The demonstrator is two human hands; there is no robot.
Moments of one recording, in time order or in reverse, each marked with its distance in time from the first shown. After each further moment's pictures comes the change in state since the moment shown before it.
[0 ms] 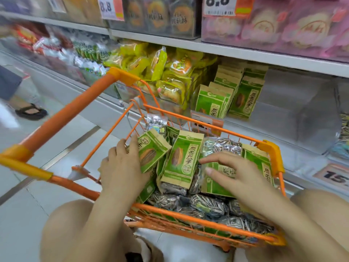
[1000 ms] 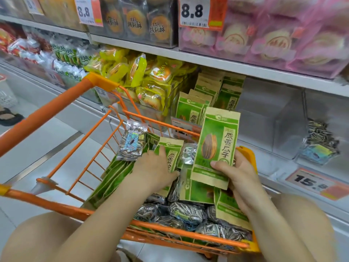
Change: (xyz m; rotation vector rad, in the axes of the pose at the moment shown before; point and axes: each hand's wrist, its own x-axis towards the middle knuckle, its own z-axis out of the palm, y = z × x) left_hand 0.032 0.094 0.012 0.012 -0.360 0.280; right_hand 0.003 0.033 -0.013 0.890 0.372 0.387
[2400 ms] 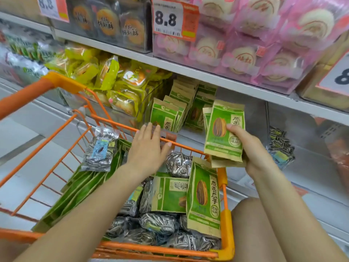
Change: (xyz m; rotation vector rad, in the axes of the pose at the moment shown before) left_hand 0.046 0.034 -0.020 -0.331 0.381 0.188; right_hand 0.047 -0.076 -0.060 -0.175 0.231 0.134
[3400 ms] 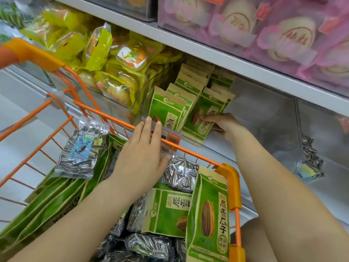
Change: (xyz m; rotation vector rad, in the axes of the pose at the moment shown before) left_hand 0.007 -0.010 0.020 0.113 0.036 0.067; right_hand 0.204 0.029 0.048 -0.345 -0.046 0.098
